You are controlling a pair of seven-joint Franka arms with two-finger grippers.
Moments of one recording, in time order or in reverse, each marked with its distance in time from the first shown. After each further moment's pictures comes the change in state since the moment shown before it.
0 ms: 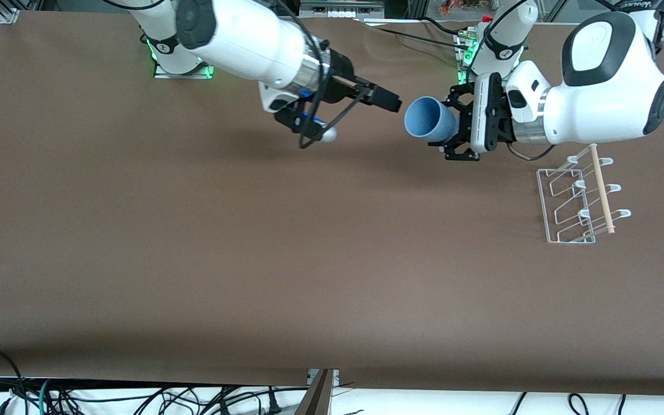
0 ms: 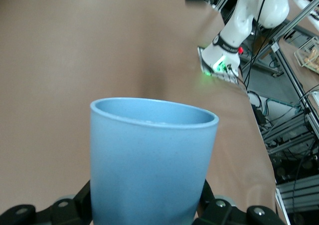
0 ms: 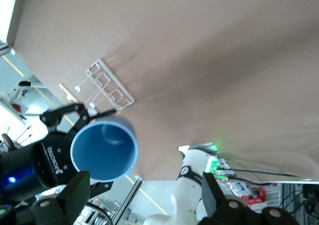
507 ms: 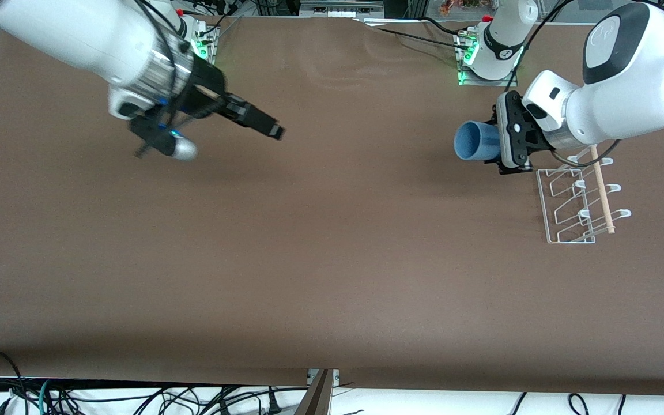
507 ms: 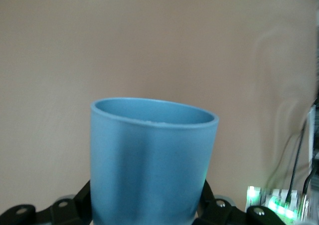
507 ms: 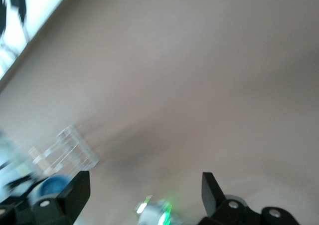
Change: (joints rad) left arm 0.028 0.001 0.005 0.055 0.533 -0.023 -0.177; right arm -0.252 -0.173 -0.015 0.017 -0.233 -0.310 -0.150
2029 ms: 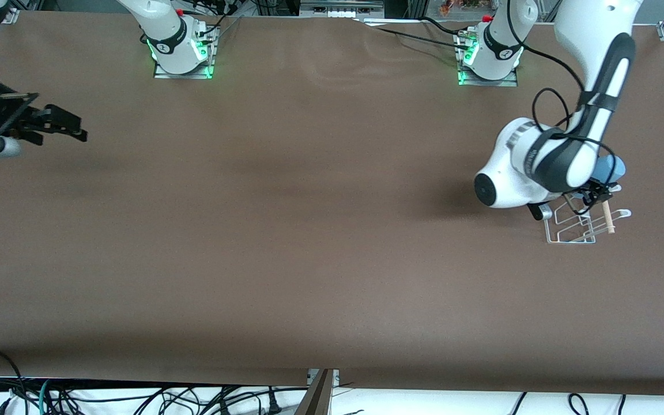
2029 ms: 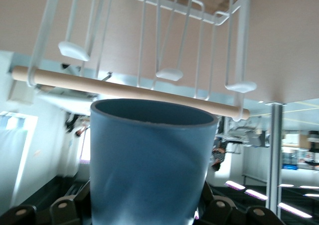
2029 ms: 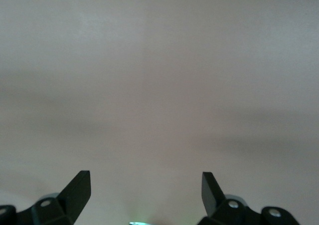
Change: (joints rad) left arm -0.092 0.354 -0.017 -0.162 1.315 -0.303 -0.683; right arm -0.018 -0.330 -0.643 -0.564 -0.070 -0.023 -1.256
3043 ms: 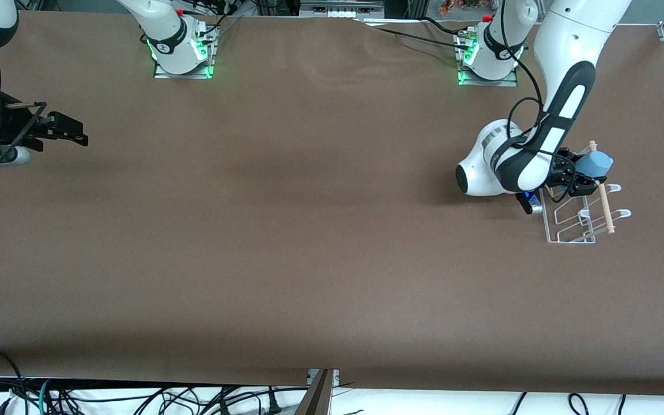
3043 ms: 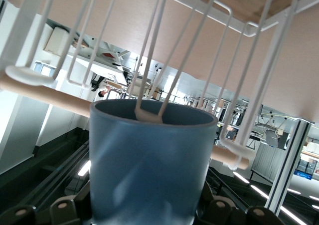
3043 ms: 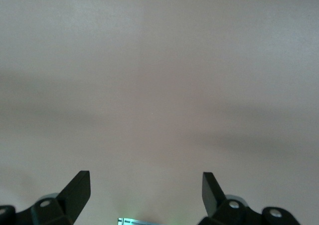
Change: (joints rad) left arm -0.006 0.063 0.001 -0.143 0.116 -0.002 -0.360; right arm 0.032 0.024 0.005 0.000 -0.036 -0.003 -0.007
